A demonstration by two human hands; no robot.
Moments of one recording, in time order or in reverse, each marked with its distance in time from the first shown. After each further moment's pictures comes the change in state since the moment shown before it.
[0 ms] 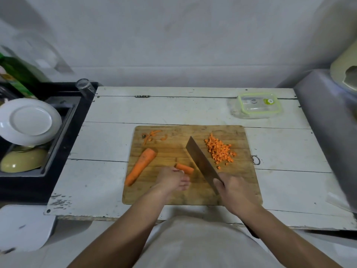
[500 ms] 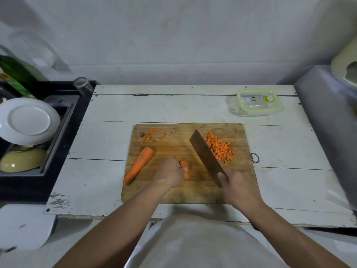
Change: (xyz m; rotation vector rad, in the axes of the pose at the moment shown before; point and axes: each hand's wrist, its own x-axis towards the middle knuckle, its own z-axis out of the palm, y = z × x) left_hand 0.019 0.011 0.001 0.753 0.059 0.246; right_hand 0.005 0.010 -0.005 0.020 0.053 0.074
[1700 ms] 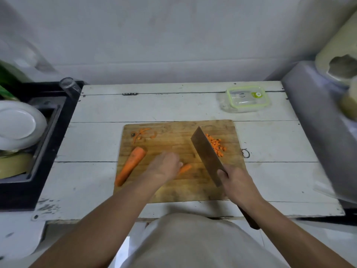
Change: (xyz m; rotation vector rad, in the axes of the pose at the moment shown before) left_hand 0.006 0.021 -0.010 0.545 -0.003 0.268; right_hand -0.001 0.018 -0.005 0.134 -0.030 0.089
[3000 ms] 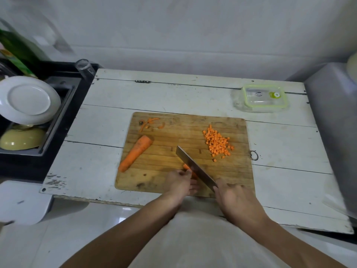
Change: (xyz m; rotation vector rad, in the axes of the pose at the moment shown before) left_hand -0.036 0.043 0.073 -1.428 0.073 -0.621; right_hand -0.030 0.003 0.010 -0.585 -0.042 -0.427
